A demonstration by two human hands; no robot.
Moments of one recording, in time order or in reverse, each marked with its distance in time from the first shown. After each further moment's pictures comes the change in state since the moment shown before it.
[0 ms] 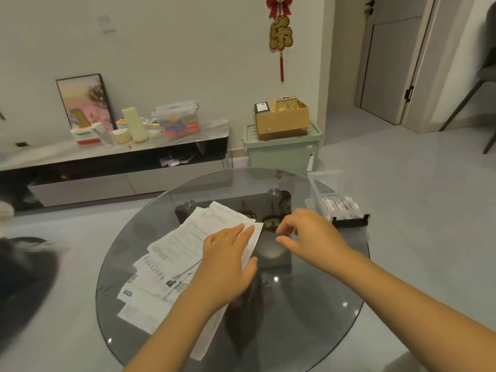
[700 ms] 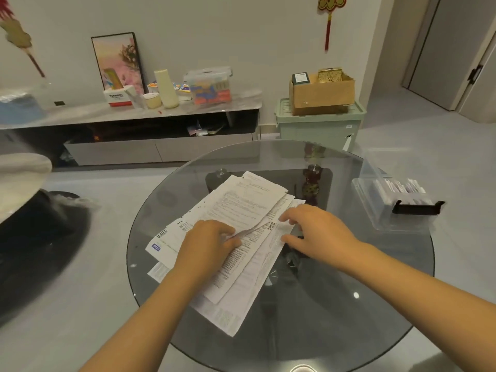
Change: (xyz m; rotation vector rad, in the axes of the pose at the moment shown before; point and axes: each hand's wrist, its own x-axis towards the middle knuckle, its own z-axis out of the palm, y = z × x) left_hand -0.024 -0.088 0.012 -0.183 0.089 -0.397; right_hand 0.021 -0.028 0.067 -0.088 -0.159 -0.160
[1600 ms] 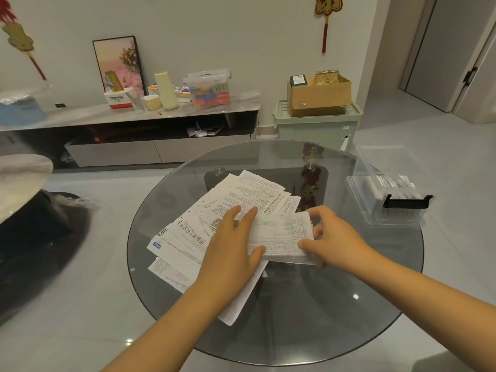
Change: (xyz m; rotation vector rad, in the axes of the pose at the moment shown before) left_hand -0.039 0.034 0.015 -0.035 0.013 0.182; right_hand -0.038 -0.001 -0.009 0.505 -0.066 0.393
